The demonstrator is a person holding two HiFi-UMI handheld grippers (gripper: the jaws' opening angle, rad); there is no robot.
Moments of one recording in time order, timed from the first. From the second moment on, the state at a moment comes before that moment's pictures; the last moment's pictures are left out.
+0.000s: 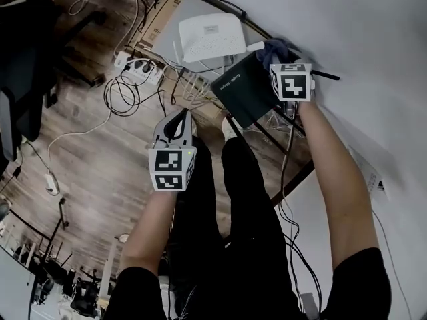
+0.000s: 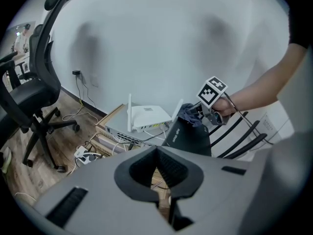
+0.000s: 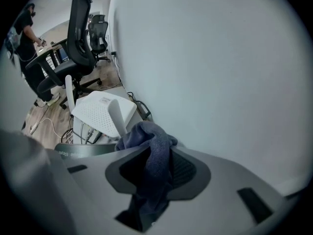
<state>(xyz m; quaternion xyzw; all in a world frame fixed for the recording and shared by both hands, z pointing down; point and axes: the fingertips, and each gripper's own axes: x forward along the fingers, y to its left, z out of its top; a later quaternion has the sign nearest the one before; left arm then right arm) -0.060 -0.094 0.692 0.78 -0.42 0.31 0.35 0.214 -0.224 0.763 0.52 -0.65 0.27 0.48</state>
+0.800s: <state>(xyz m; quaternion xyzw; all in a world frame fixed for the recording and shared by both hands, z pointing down) -0.058 -0.084 0.693 0.78 -0.42 0.29 0.36 0.159 -0.189 0.772 0.39 -0.71 0.34 0.48</state>
